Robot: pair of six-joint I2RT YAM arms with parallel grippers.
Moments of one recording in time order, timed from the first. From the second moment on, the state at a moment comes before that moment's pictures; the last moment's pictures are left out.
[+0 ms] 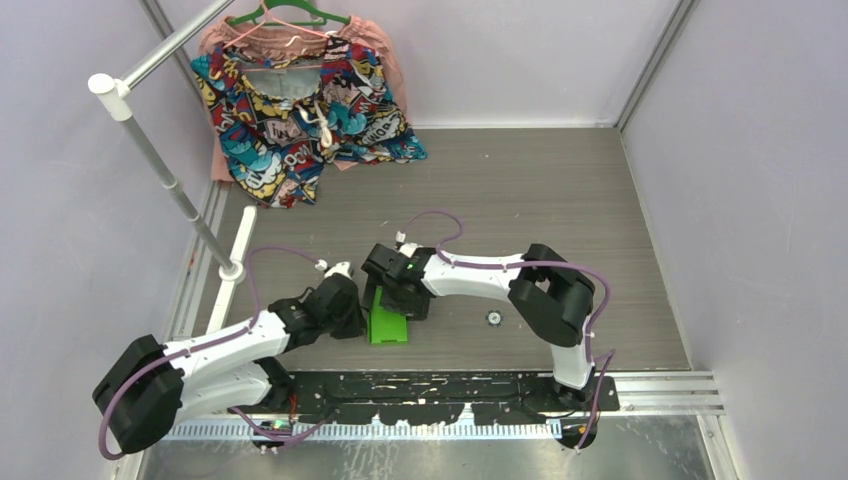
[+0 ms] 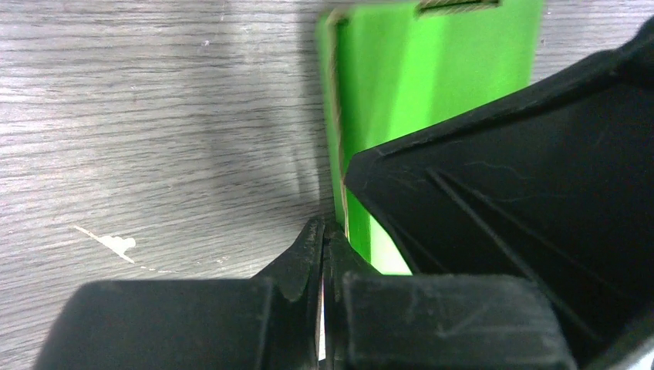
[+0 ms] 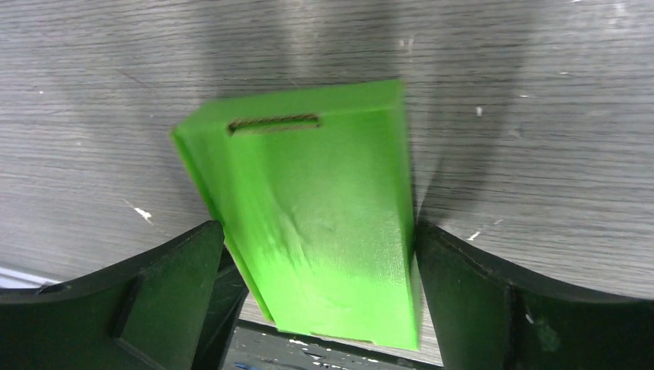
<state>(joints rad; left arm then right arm) -0.81 1.03 0.38 -0.30 -0.08 -0.86 1.08 1.91 1.29 -0.57 0.11 1.21</state>
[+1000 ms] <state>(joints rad) -0.82 1.09 0.39 -0.24 -0.07 -0.86 1.09 1.87 1.23 -0.47 0.12 1.02</state>
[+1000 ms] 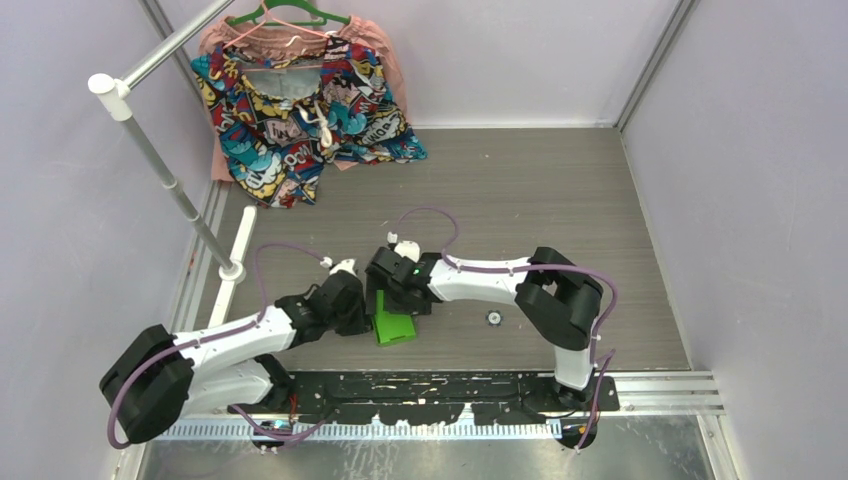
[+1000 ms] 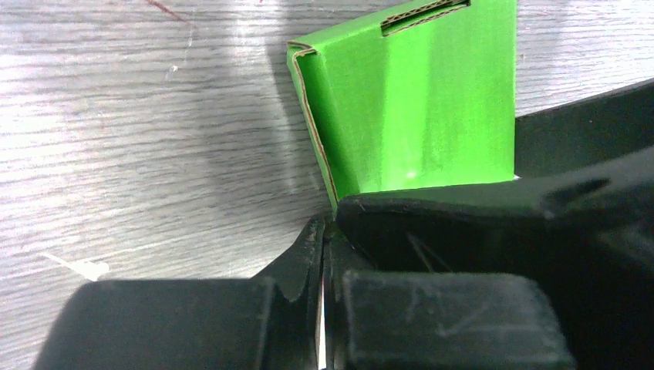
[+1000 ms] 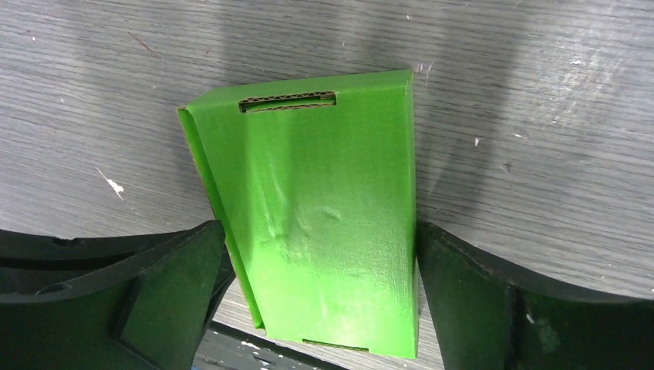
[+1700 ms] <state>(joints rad) -0.81 1.27 0.53 -0.26 -0.09 -0.84 1.08 1.83 1.22 -0.53 0.19 0.91</state>
